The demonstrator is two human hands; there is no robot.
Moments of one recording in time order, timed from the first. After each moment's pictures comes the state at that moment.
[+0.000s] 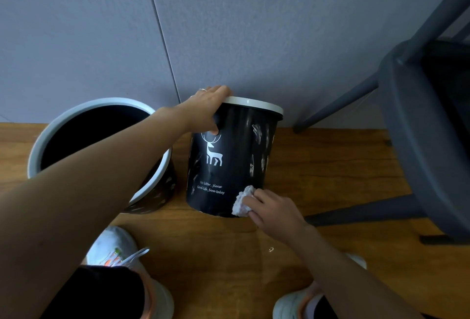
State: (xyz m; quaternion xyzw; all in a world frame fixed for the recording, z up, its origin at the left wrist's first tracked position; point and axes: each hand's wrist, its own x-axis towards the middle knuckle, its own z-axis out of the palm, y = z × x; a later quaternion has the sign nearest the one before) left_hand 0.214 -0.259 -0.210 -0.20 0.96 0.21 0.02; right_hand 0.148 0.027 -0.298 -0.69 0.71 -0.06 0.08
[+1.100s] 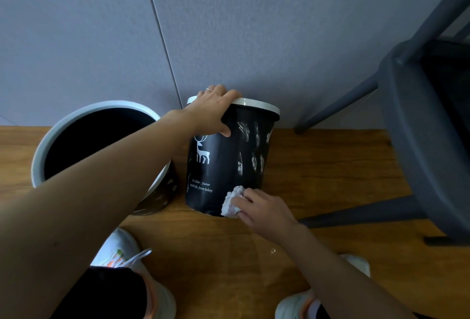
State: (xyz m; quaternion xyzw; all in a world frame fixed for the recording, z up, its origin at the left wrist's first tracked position) left_hand 0.202 -0.251 -0.212 -0.21 0.97 0.14 0.03; right_hand 0.162 0.011 -0.294 -0.70 0.70 -0.07 0.12
